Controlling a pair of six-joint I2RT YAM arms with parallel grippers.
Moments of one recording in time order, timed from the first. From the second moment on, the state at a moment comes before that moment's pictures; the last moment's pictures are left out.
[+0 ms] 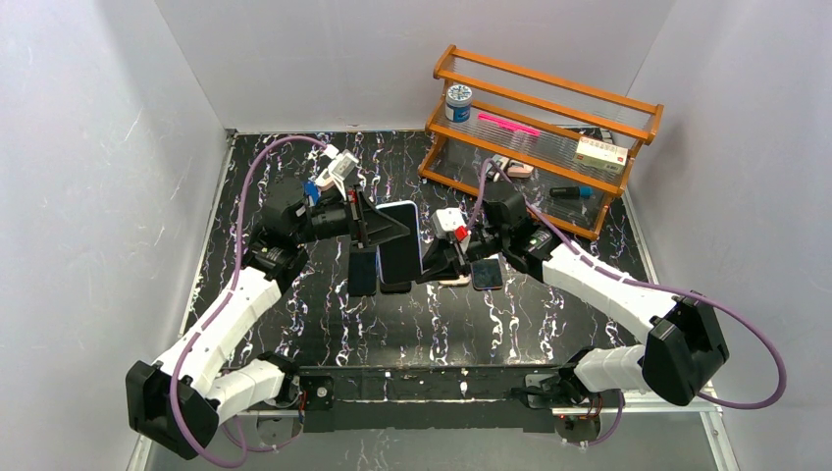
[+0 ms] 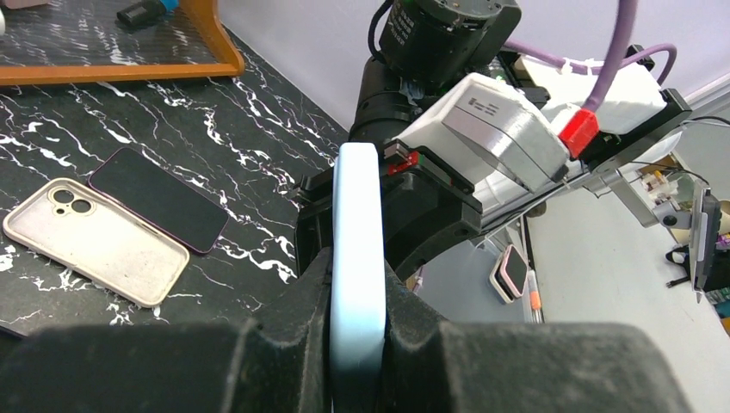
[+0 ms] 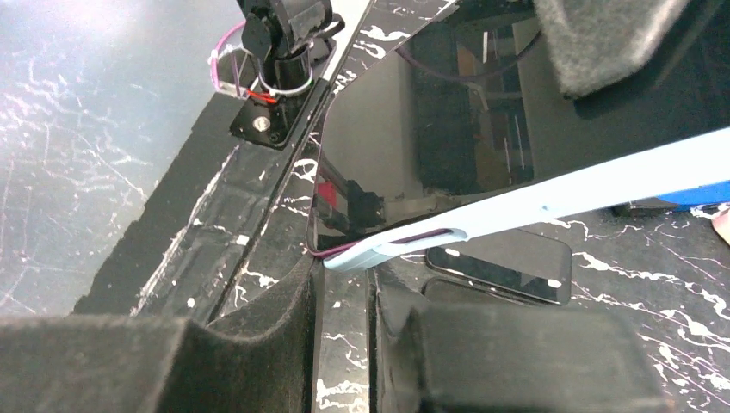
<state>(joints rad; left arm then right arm) -0.43 1.05 0.88 0.13 0.90 -0.66 0.73 1.30 0.96 -0.11 -1.13 -0.51</state>
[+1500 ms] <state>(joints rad) -0.42 1.00 0.78 0.41 0.80 -0.84 0.63 1.34 0.72 0.78 -1.13 0.24</state>
